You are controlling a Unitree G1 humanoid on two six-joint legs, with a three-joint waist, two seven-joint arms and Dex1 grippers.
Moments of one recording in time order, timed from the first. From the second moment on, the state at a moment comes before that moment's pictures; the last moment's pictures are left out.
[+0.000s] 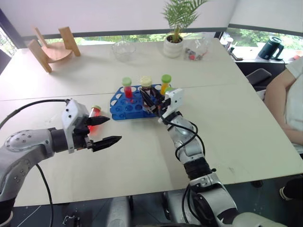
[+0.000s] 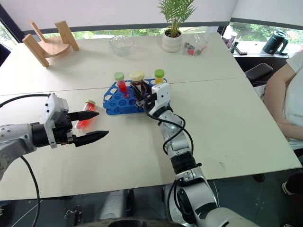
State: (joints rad) left arm -0.07 0.91 0.29 -0.56 -0.83 0.81 -0.80; right arm -0.56 0.08 0.11 0.37 0.14 -0.22 0.40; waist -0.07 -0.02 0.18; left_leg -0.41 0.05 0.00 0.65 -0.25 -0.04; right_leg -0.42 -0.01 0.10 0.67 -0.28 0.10
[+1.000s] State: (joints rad) left arm -0.07 0.90 0.29 -0.56 -0.84 0.80 -0.78; right arm -0.55 0.08 0.10 0.41 0.12 -0.25 0.38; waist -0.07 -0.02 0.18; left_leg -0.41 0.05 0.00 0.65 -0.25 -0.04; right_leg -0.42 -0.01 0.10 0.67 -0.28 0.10
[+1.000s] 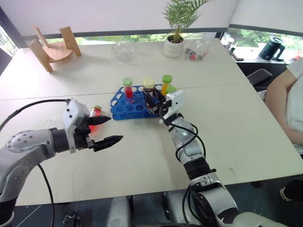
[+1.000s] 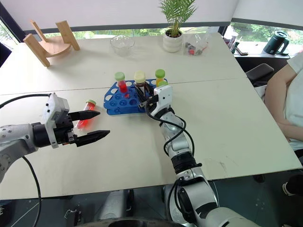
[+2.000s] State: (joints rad) left arm -0.89 0.92 -0.16 0.18 -0.51 1.39 -0.58; right arm -0.61 -0.81 0.06 -0.36 0.53 0.51 1.21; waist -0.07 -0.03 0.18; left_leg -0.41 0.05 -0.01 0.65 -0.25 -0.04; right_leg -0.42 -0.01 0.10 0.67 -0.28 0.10
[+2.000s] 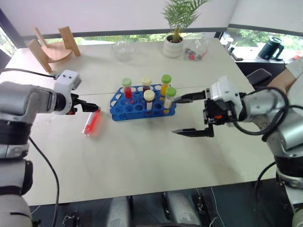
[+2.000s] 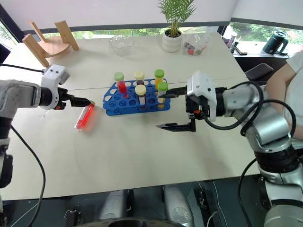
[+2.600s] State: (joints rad) left arm -0.90 0.76 -0.17 0.35 -0.39 1.38 -0.58; right arm -0.61 -0.84 0.05 -0.38 0.55 0.54 1.21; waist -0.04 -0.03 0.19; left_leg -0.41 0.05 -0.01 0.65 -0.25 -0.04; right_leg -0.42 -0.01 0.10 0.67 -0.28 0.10
